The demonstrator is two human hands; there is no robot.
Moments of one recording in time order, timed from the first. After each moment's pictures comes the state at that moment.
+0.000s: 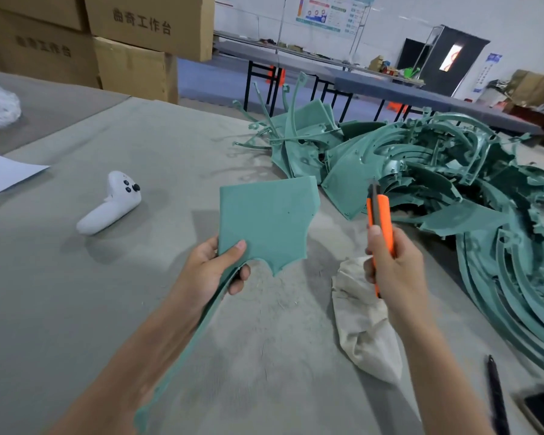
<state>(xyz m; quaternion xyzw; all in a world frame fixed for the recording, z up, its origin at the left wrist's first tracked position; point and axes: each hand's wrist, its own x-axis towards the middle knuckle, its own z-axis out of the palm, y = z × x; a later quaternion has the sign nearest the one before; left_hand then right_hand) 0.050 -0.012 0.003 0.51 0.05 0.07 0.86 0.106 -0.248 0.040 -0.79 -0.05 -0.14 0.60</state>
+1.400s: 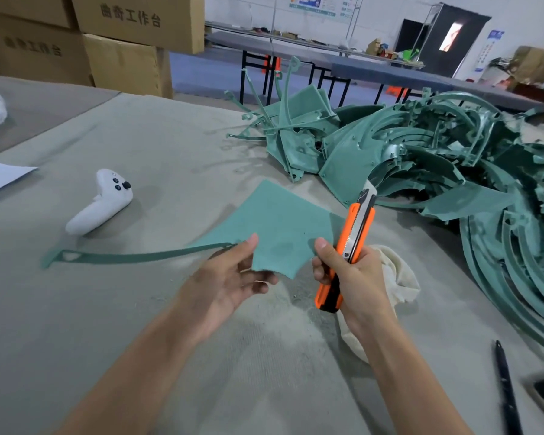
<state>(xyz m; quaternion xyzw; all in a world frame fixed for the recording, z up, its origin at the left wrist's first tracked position) 0.043 -0.022 0.002 0.47 -0.03 -0.09 0.88 0.082 -0.208 0.022 -0.65 -0.06 0.01 0.76</state>
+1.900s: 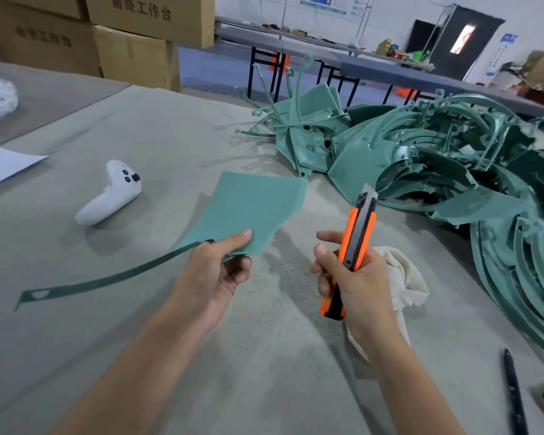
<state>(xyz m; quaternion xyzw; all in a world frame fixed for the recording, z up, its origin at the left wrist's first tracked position) 0.045 -0.022 0.012 0.43 0.13 0.07 0.89 0.075 -0.206 0.016 -0.68 -0.10 0.01 0.73</state>
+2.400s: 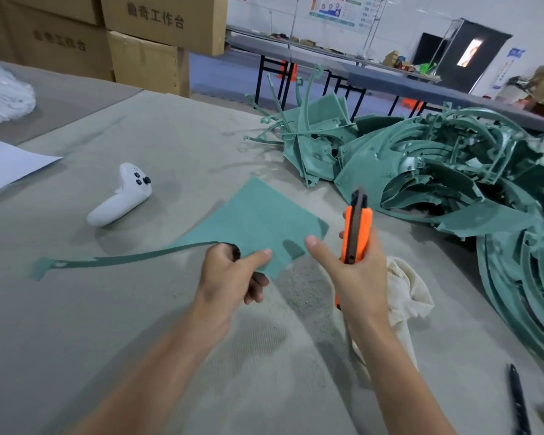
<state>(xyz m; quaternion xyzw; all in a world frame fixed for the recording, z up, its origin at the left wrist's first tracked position) 0.046 -0.033 0.002 0.62 0.15 0.12 0.76 0.086 -0.190 0.021 -0.79 -0.09 -0.14 0.59</state>
